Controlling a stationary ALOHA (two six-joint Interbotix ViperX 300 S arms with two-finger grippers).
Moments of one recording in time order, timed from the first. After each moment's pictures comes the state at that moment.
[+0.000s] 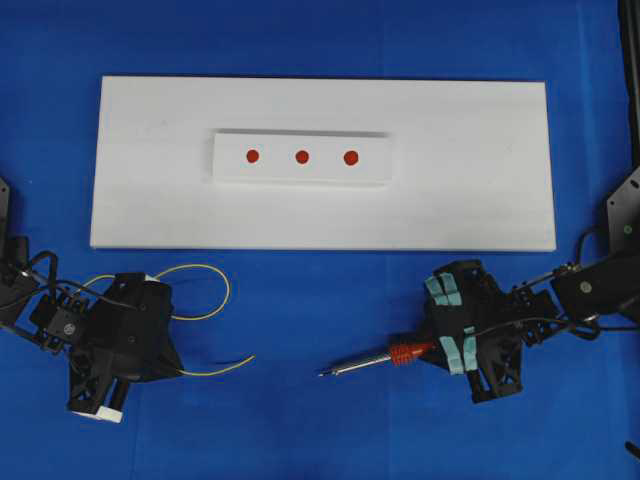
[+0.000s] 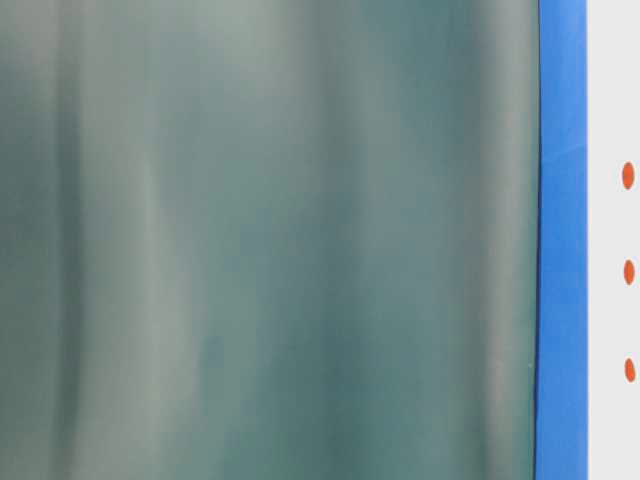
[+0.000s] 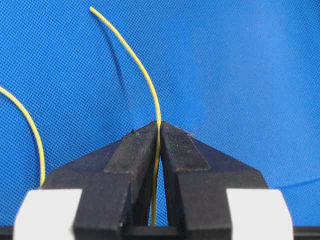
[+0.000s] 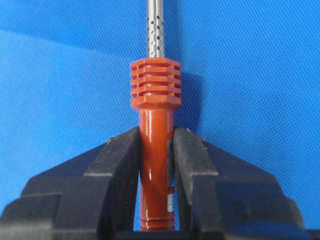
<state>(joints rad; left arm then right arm) -0.48 -0.06 0.98 0.01 -0.21 -0.35 0.39 0.03 0.94 -0.04 -0.13 0.42</state>
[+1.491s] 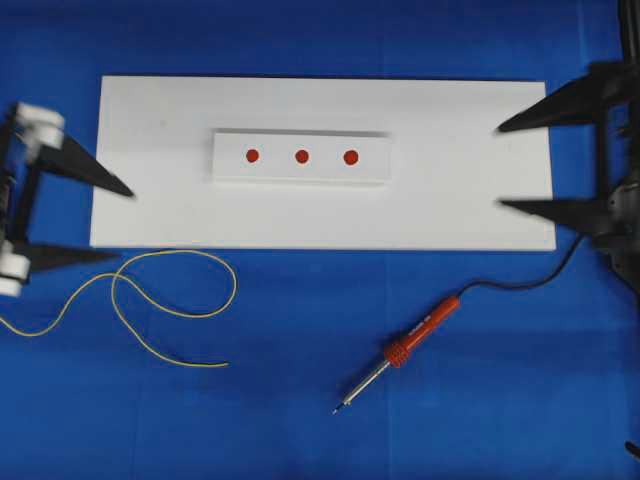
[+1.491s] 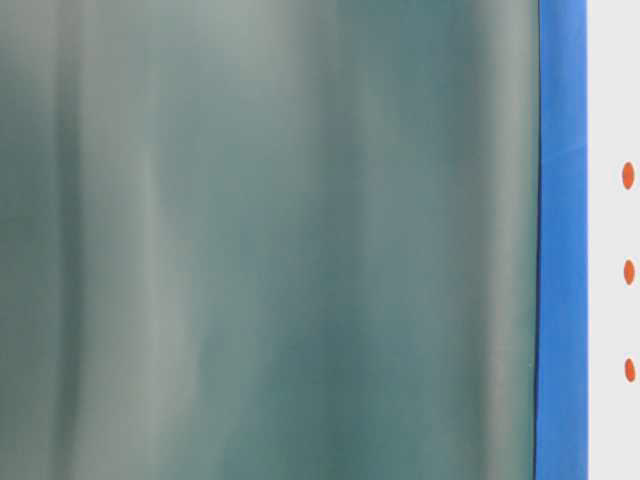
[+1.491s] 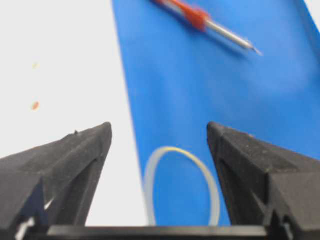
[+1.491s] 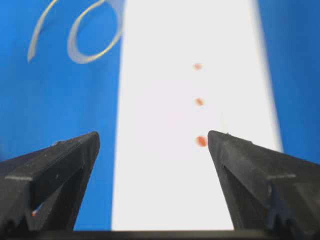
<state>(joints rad) -0.13 -0.89 1.00 0.01 0.23 0.04 0.05 -0.89 0.90 -0.31 0.39 0.41</state>
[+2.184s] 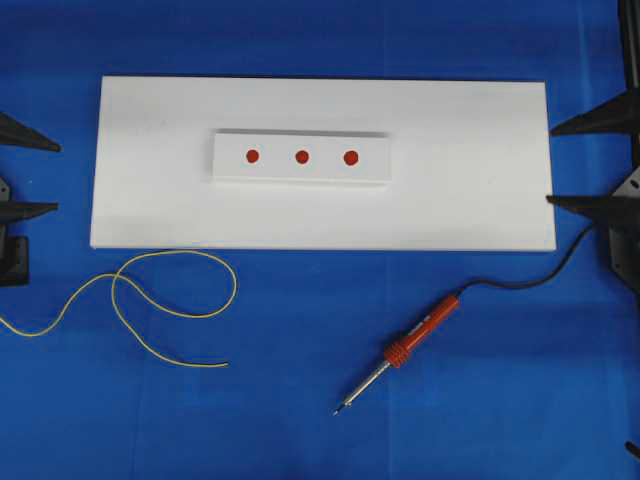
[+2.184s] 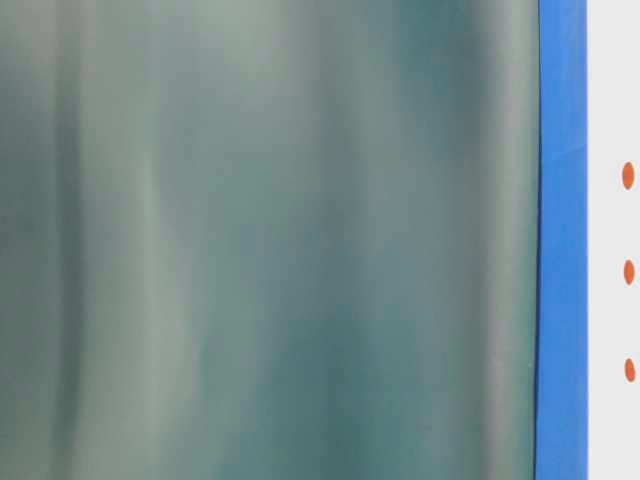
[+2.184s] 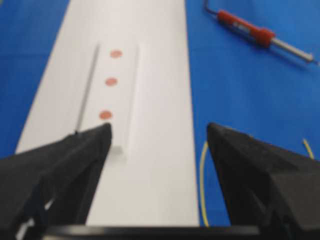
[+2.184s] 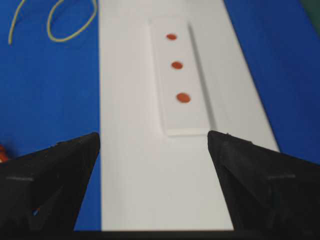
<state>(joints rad) 0.01 -1.35 1.30 0.01 0.23 0.05 0.00 -1.18 1.20 -0.32 0.32 0.46</state>
